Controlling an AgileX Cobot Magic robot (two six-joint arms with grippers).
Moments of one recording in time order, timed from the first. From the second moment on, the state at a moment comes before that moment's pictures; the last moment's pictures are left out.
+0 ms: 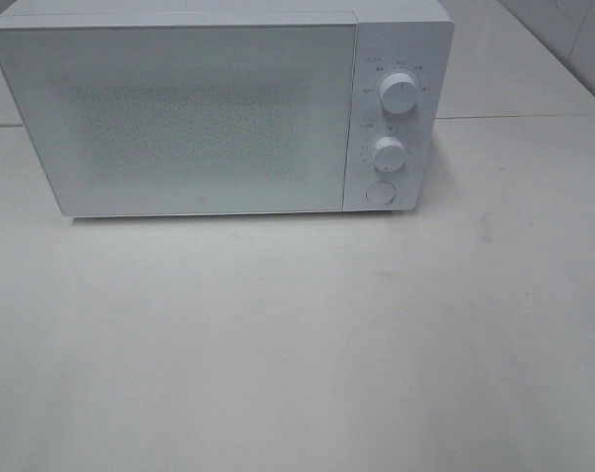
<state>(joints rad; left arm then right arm) -0.04 0.00 -0.52 -0.09 1.09 0.03 0.11 0.50 -0.51 -0.08 0.43 0.06</state>
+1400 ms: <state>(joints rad) -0.04 0.00 -0.52 -0.09 1.09 0.03 0.21 1.21 -0.35 0.18 -0.63 -0.10</state>
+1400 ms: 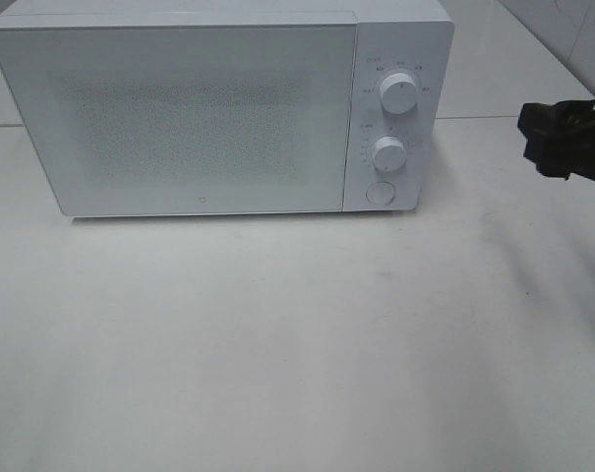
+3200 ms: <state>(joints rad) -0.04 0.00 -0.52 -0.09 1.09 0.03 0.76 1.96 -0.71 0.82 -1.21 -0.35</state>
